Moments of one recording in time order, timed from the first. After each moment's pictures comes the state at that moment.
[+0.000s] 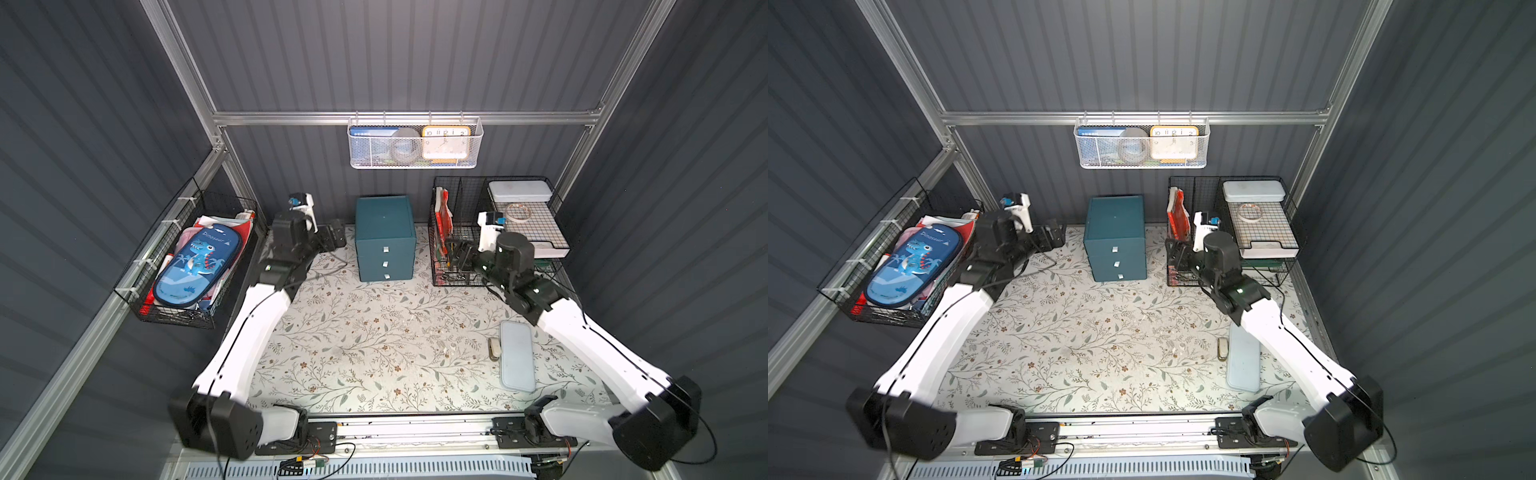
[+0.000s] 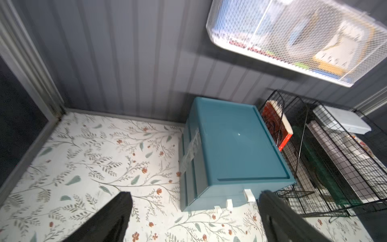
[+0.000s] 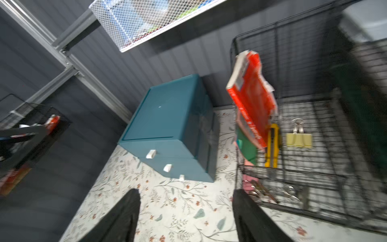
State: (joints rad) left arm -0.23 1.22 1.21 -0.32 -0.01 -0.24; right arm 0.46 1.17 1.02 -0.14 0.08 0.40
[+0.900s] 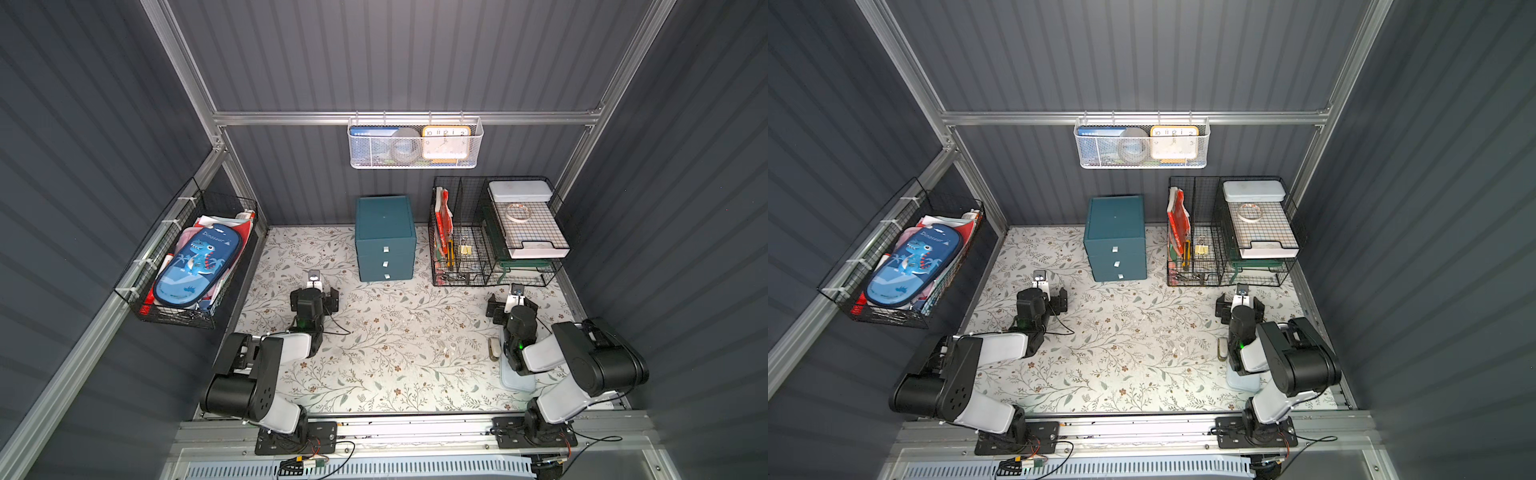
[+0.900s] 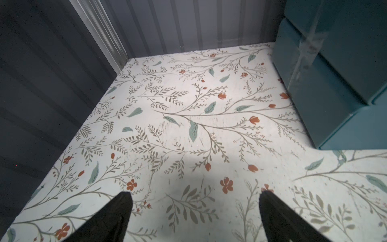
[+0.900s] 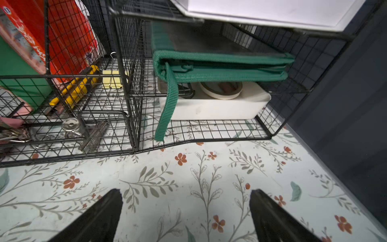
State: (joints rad) left arm -0.18 1.54 0.45 0.72 -0.25 0.08; right arm 0.11 1.61 0.21 1.10 0.34 0.00
